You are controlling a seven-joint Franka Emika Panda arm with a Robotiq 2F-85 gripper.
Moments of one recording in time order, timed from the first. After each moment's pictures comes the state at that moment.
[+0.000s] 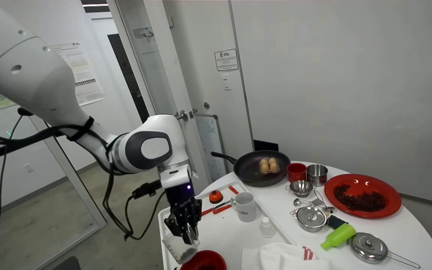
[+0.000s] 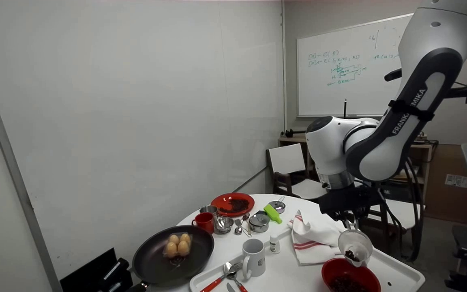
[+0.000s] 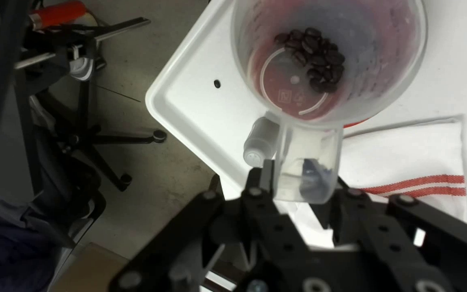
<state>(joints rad) 0.25 0.35 -0.30 -2.32 -0.32 2.42 1.50</state>
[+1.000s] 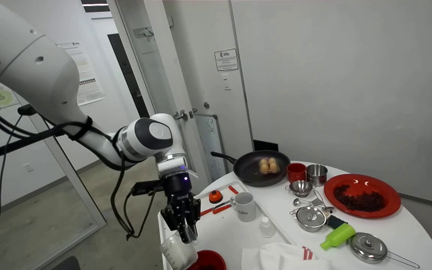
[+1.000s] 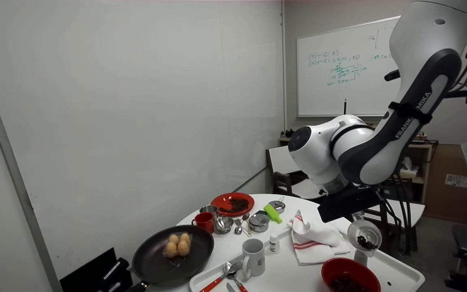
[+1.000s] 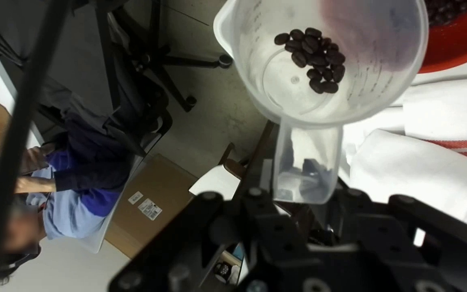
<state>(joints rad) 0.24 0.39 -0.20 -2.21 -0.59 2.09 1.69</state>
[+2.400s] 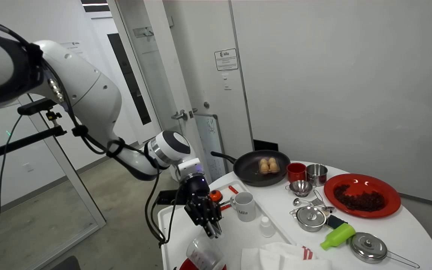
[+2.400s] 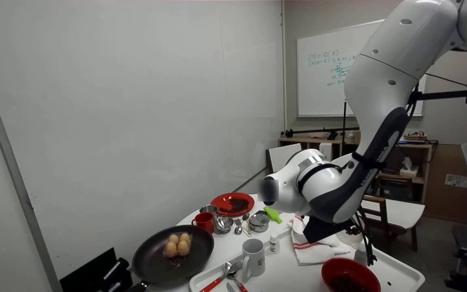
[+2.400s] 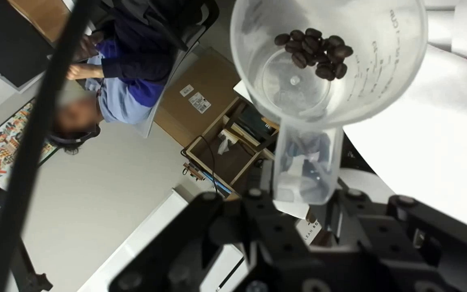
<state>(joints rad) 0.24 0.72 -0.13 -1.87 -0.84 1.78 1.82</state>
